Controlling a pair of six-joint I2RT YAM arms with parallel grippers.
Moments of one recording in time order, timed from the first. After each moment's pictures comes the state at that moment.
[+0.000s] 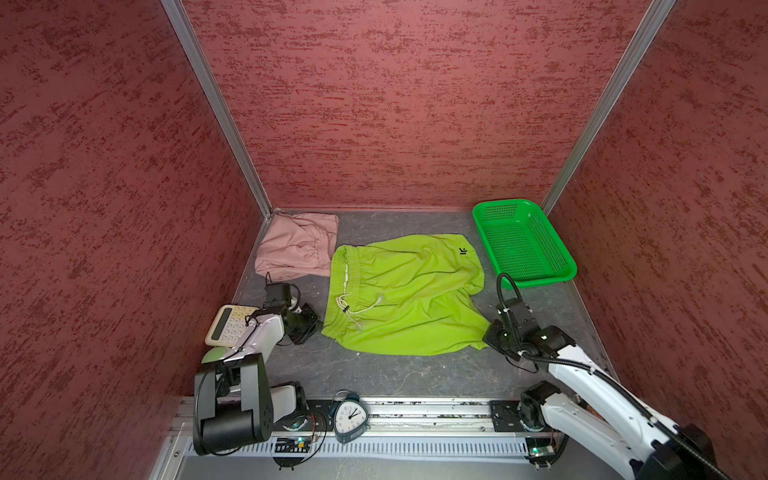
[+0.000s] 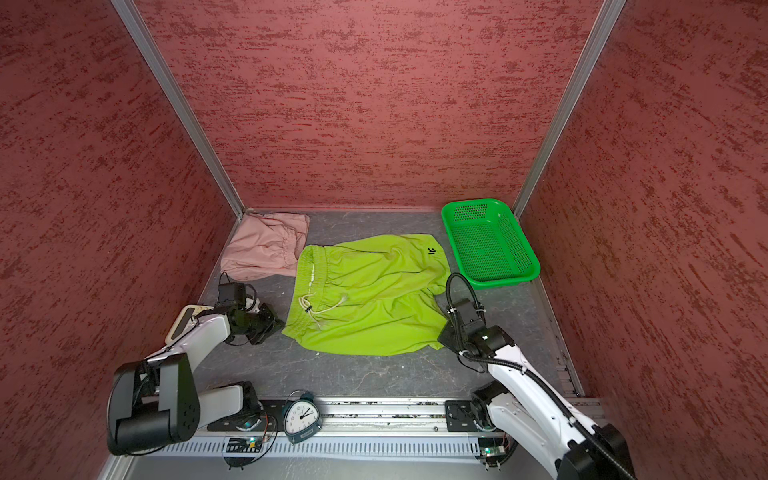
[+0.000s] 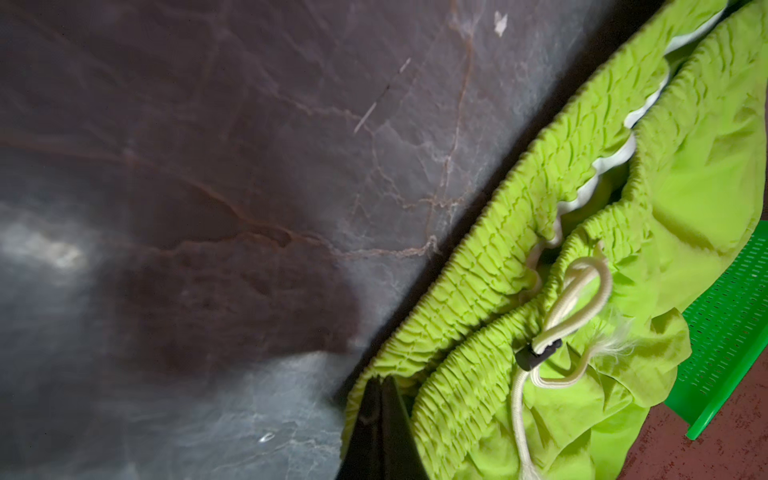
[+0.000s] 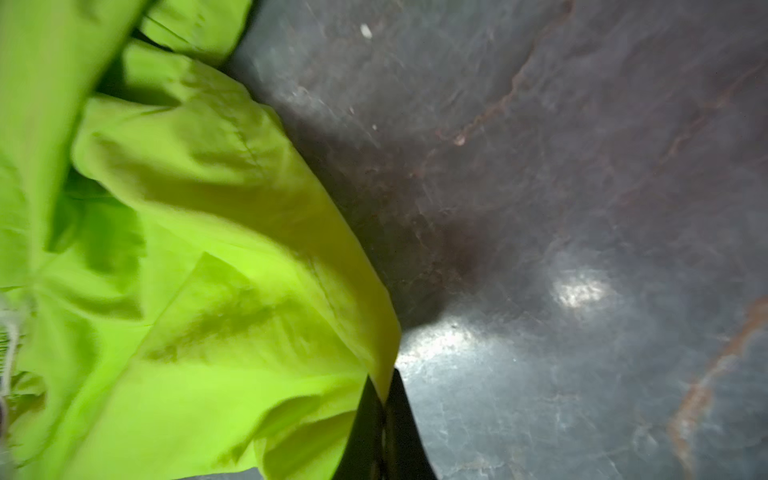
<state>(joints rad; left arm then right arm) 0.20 1.22 0.53 -0.53 0.44 -0.64 0.42 0.83 0.52 -0.77 0.05 0.99</state>
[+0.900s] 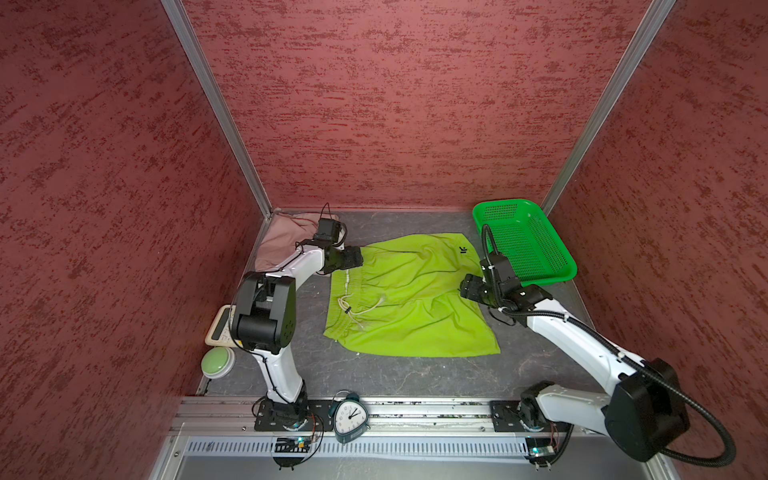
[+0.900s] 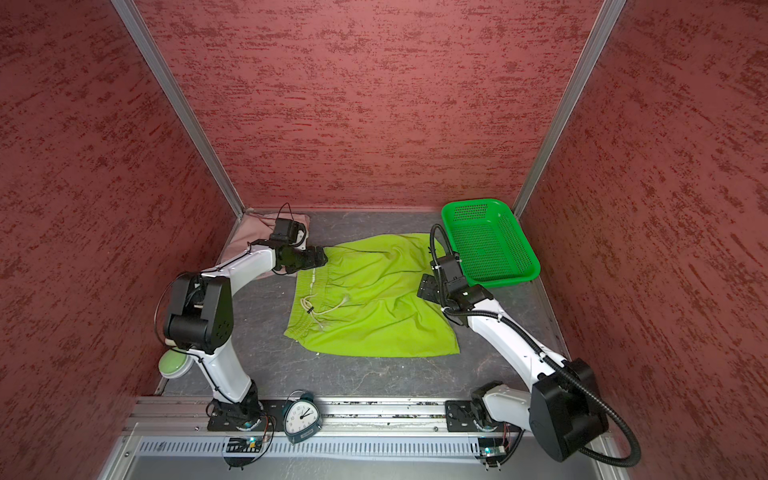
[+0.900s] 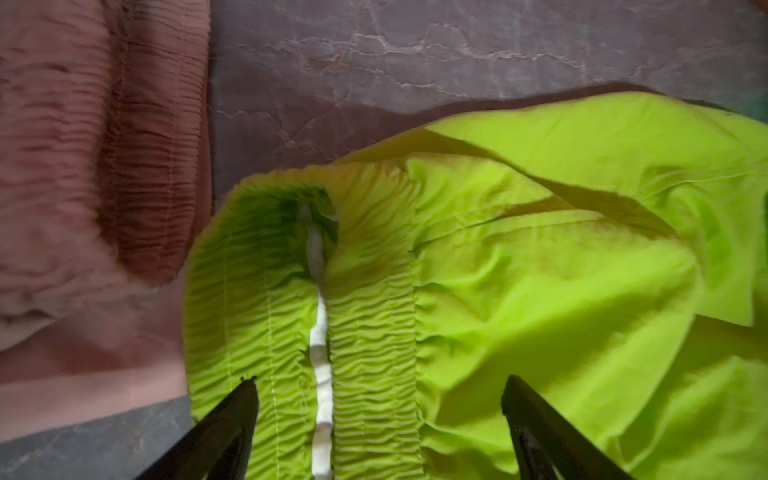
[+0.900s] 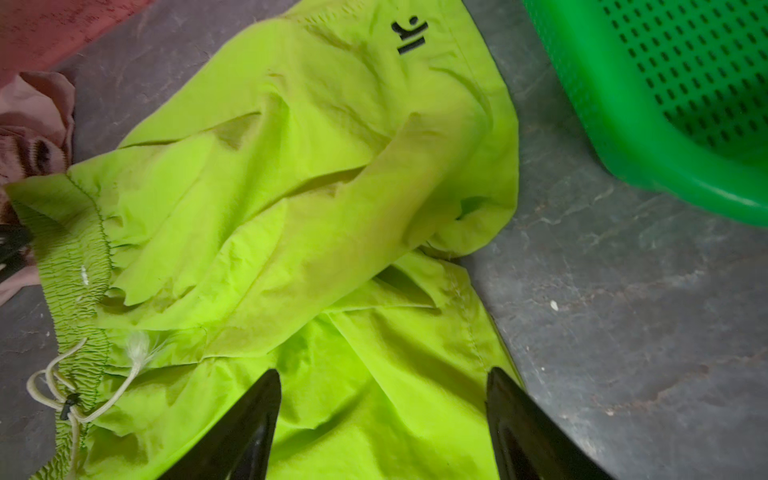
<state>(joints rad) -0.16 1.86 1.30 -0.48 0.18 -0.32 0.42 1.23 0.84 -0.47 0.09 0.64</state>
